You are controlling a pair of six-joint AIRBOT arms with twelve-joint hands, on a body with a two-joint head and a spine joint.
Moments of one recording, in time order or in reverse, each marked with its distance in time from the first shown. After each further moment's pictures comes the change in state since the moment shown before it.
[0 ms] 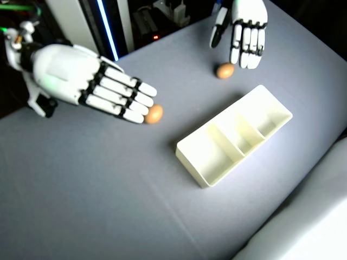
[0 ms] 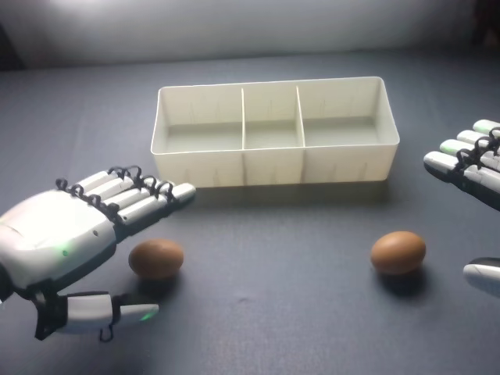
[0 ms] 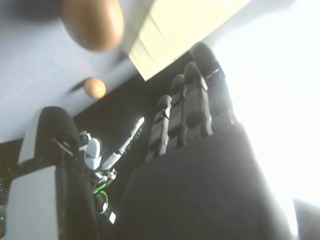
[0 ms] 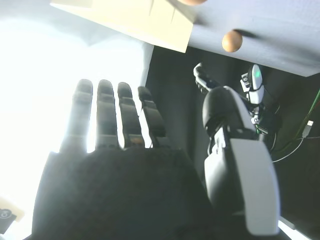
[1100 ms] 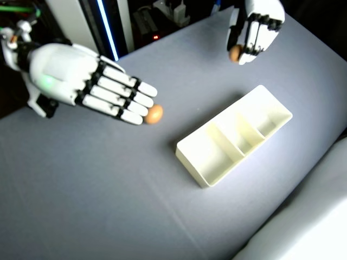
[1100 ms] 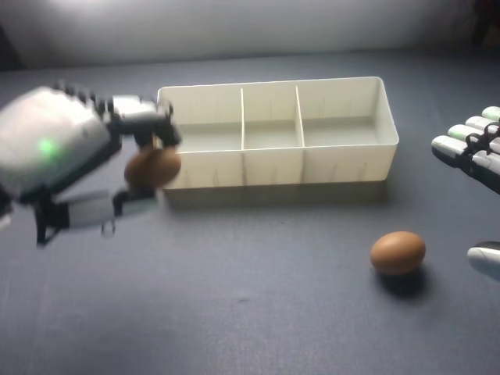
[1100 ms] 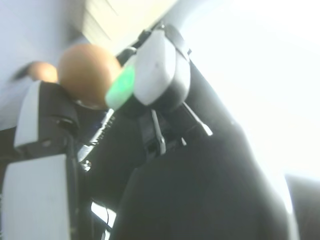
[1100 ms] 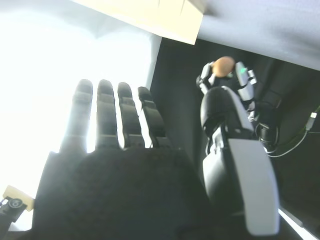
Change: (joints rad) left arm -0.232 0.017 0.074 0.008 -0.097 -0.007; right arm -0.003 -0.001 0.005 0.024 0.046 0.018
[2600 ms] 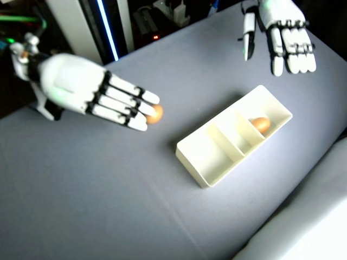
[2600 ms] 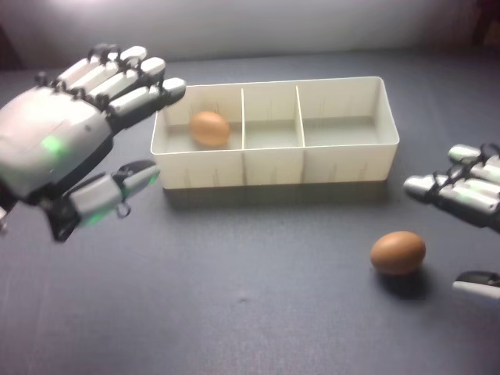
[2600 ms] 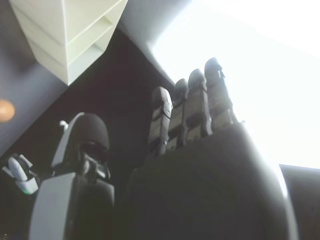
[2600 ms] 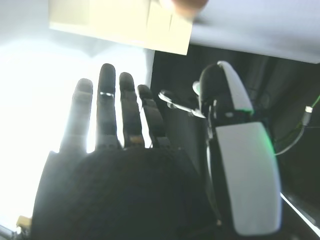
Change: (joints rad) left arm 0.085 0.007 -0.063 -0.098 -0.059 0.101; right arm 0.057 -0.124 0.115 -0.044 -0.182 0.106
